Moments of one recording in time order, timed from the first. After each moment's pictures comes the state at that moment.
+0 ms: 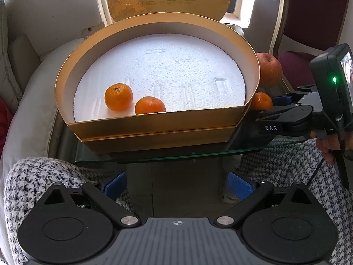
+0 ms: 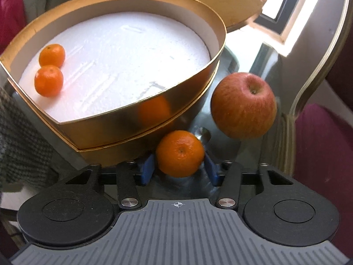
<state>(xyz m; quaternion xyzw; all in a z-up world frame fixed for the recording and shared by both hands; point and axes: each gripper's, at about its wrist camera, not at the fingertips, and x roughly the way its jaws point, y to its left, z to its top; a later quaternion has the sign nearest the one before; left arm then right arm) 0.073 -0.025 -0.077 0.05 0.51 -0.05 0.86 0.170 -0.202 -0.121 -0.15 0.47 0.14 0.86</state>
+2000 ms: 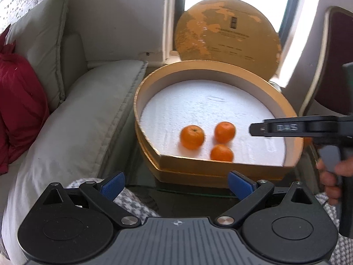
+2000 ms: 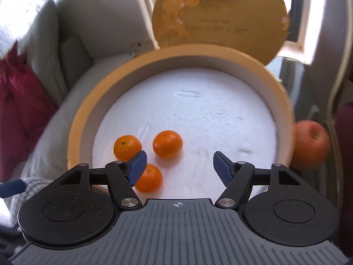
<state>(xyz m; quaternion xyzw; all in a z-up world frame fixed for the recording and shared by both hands) 0.064 0.075 -0.030 -0.03 0.42 0.01 0.90 0.175 -0.122 -0.040 0.04 0.45 0.15 0.88</state>
